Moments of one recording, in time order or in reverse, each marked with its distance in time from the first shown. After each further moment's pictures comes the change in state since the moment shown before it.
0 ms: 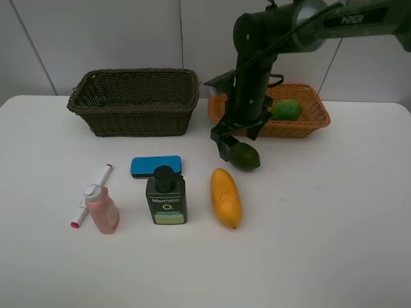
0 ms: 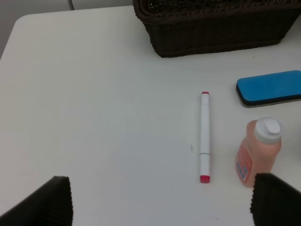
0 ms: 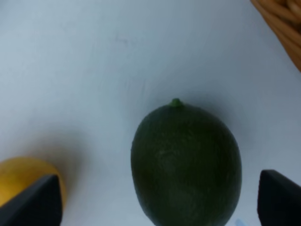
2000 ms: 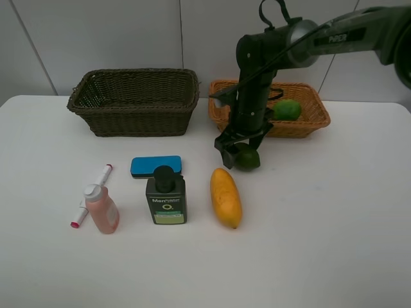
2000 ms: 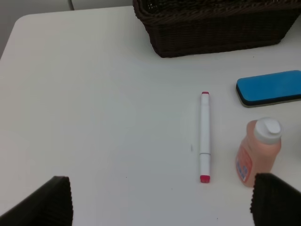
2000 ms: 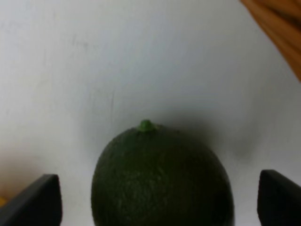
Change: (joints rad) left arm 0.000 0.000 0.000 0.000 0.000 0.000; right arm -0.035 0.075 0.000 0.009 -0.047 -0.010
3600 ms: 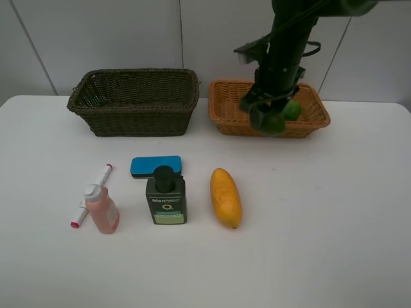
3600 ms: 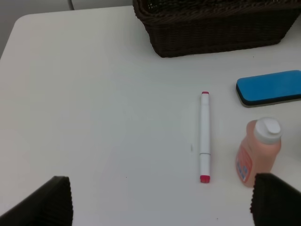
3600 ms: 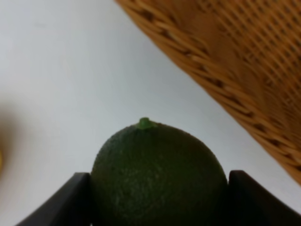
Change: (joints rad) left arm 0.000 0.000 0.000 0.000 0.000 0.000; right arm -0.073 -0.186 -0.022 -0.056 0.103 -0.025
